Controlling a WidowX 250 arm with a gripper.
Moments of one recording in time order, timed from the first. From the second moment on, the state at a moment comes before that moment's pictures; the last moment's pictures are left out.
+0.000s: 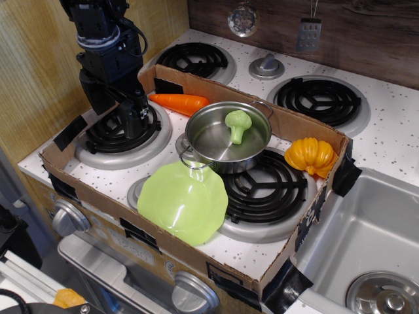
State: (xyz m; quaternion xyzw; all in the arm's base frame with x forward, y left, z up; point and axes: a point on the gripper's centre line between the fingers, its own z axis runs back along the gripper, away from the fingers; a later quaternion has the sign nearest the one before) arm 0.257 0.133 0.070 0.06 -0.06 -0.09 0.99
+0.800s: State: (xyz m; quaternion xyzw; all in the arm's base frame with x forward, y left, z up) arm 0.257 0.123 0.078 0.06 -0.04 -0.02 1.00
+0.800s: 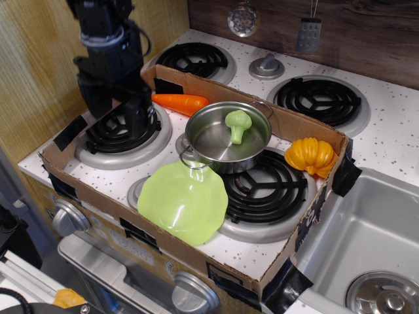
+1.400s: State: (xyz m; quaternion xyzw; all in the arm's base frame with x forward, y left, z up) arm 0.270 0.085 0.123 0.06 -0.04 0.06 1.00
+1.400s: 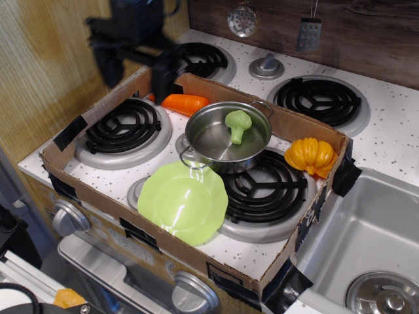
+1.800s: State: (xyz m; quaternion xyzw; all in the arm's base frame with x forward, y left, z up) arm 0.296 0.047 0.130 0.06 -0.07 0.11 0.99
